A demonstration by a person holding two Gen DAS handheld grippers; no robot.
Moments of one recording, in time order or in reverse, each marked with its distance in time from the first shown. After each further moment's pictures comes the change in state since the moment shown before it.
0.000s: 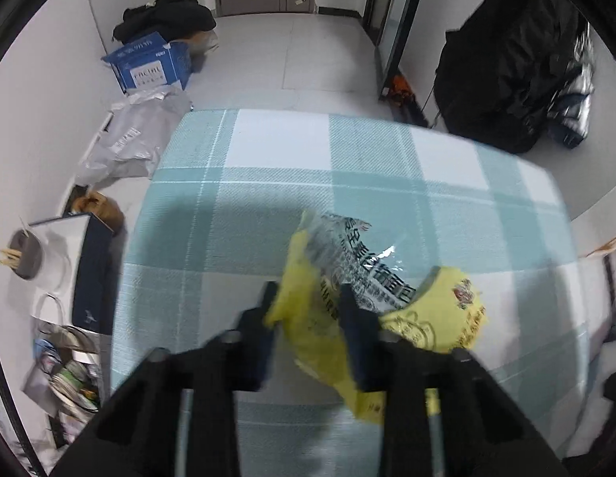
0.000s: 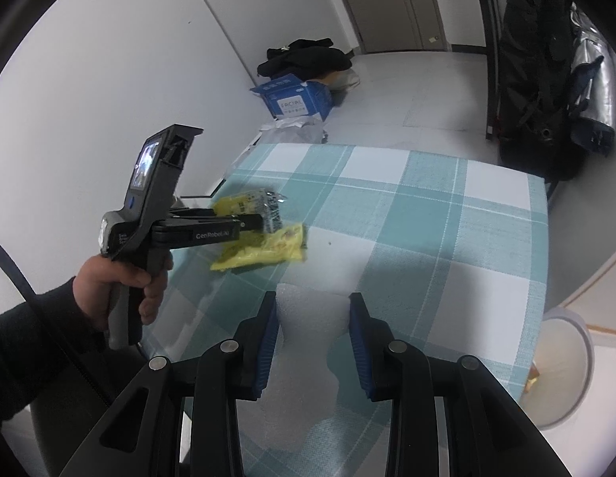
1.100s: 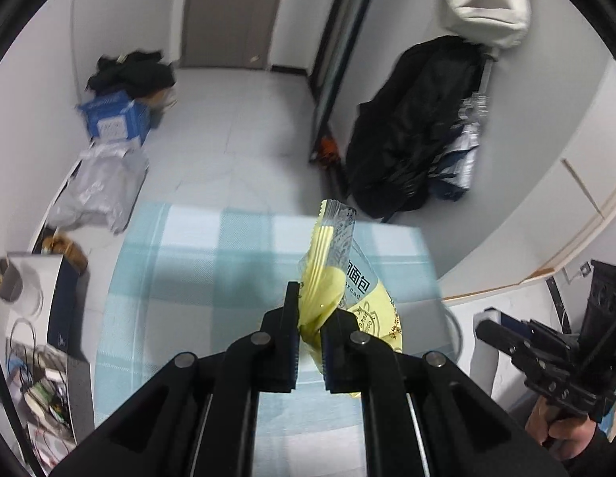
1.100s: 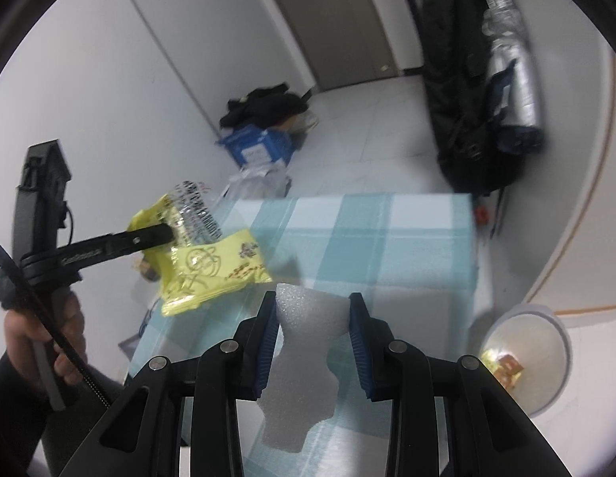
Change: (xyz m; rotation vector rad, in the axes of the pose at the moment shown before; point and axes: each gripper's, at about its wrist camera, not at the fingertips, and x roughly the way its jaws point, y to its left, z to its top) left arm -0.116 -0.080 0.004 0.045 -0.213 -0.182; right arm -0.066 -0.042 0.002 0.143 -0.179 -0.085
